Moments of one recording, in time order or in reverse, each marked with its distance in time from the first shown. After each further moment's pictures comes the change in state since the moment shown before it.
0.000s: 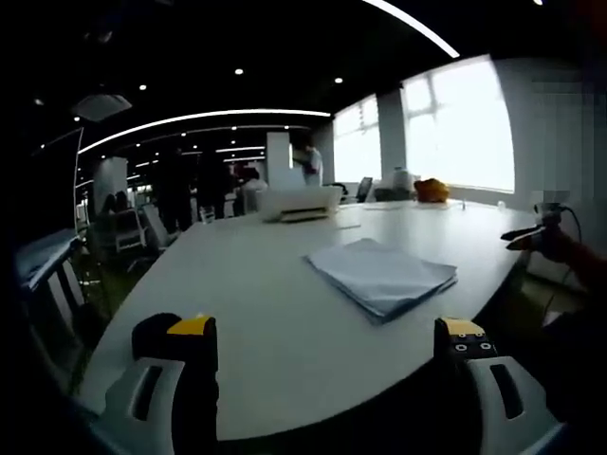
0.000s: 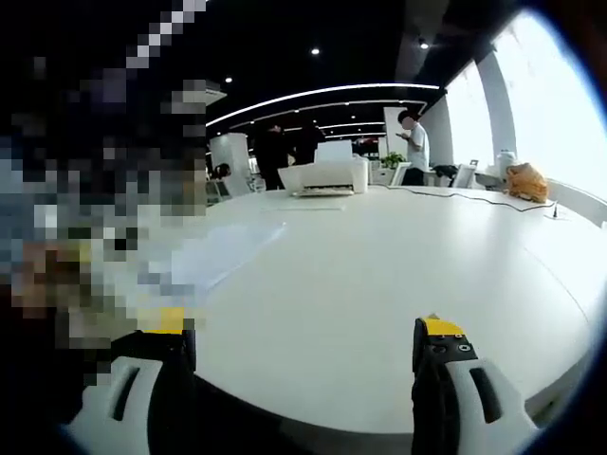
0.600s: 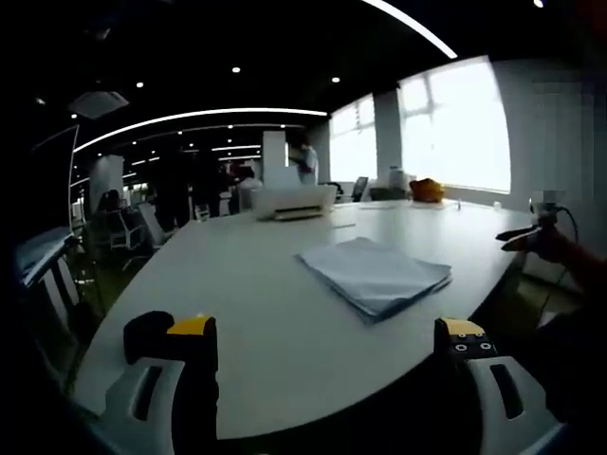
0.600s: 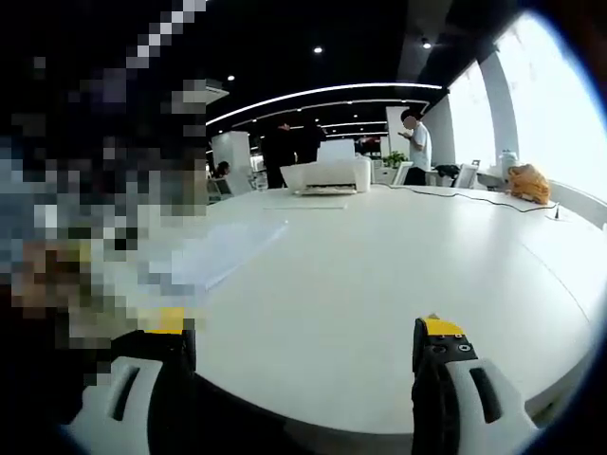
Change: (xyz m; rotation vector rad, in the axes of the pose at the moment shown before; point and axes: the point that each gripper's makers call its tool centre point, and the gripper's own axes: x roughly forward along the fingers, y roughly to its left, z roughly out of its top) left arm 0.004 -0.009 -0.001 -0.006 0.005 -0.023; right arm 0.002 0.003 0.000 -0.007 0.005 0.006
